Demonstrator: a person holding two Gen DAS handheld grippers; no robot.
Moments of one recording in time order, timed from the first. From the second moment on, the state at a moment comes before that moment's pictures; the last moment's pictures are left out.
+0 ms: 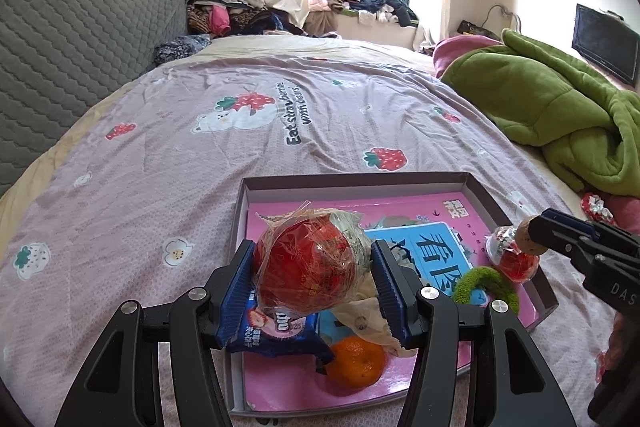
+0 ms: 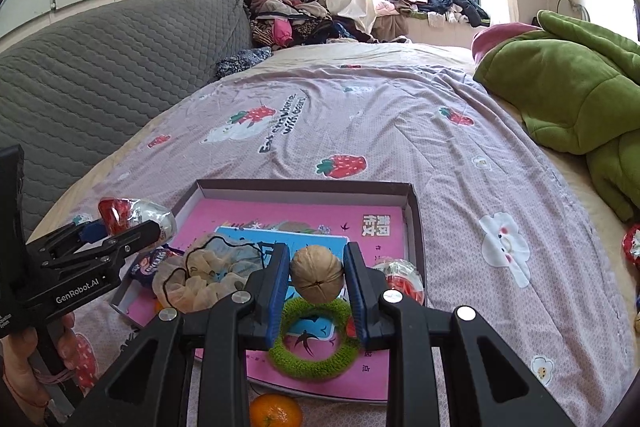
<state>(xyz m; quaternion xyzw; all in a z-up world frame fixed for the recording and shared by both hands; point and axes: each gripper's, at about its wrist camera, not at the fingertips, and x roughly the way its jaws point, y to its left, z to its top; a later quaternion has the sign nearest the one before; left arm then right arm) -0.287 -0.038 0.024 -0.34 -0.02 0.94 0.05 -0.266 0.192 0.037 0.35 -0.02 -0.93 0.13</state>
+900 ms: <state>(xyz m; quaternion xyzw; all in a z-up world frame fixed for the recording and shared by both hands) -0.305 0.002 -0.004 -0.36 0.01 0.93 0.08 -0.276 0.183 0.000 0.38 0.01 -0.92 0.12</state>
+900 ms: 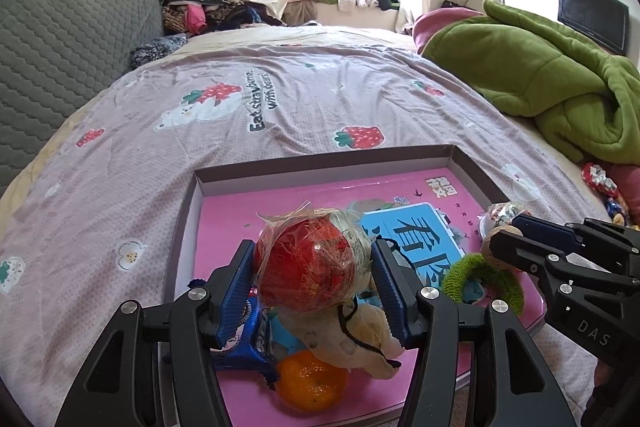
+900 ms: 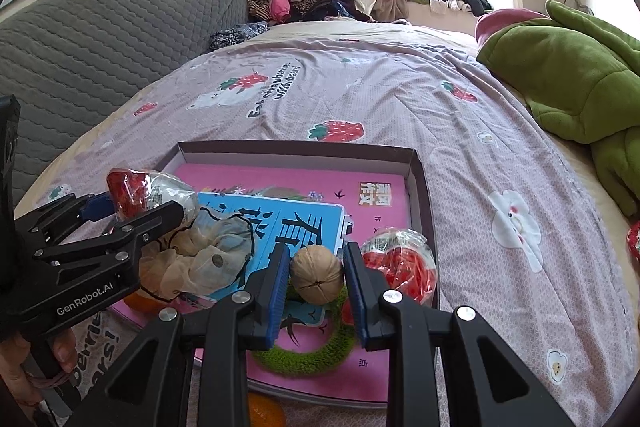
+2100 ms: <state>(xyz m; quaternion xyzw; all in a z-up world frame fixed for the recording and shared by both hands) -0.310 -0.003 -0.018 -0.38 0.02 0.92 0.05 -0.277 0.175 -0.016 0.41 0.04 -0.91 0.11</state>
